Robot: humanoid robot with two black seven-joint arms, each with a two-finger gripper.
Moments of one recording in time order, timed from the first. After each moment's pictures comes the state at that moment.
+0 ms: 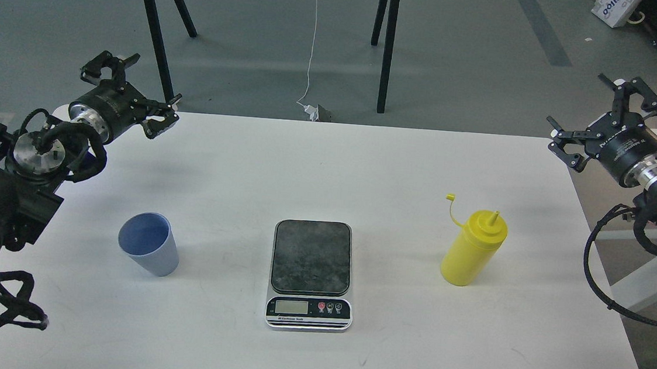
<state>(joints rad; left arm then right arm) -0.86 0.28 -0.97 -0.28 -0.24 -0.49 0.20 0.74 -0.55 0.74 0.64 0.28 0.49 -0.04</state>
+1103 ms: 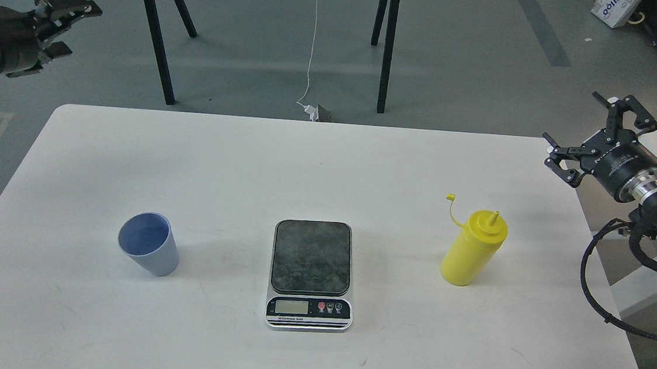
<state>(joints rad) -0.90 0.79 -0.83 -0.97 1.12 -0.49 0.15 0.69 -0.55 0.74 0.64 0.28 0.49 -0.04</state>
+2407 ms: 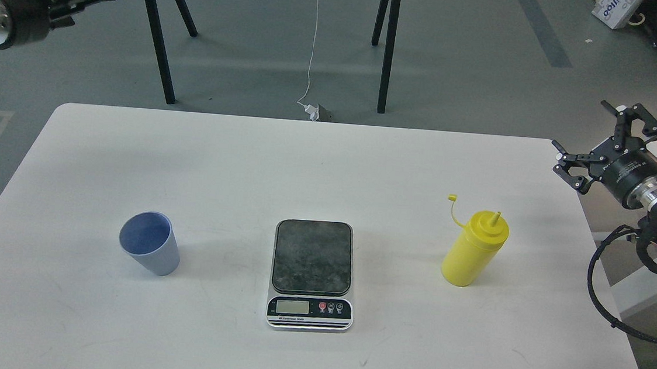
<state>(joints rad) -1.06 0.73 -0.64 -0.90 1.38 -0.49 0.06 0.69 -0.55 0.73 0.60 0.28 0.49 -0.04</state>
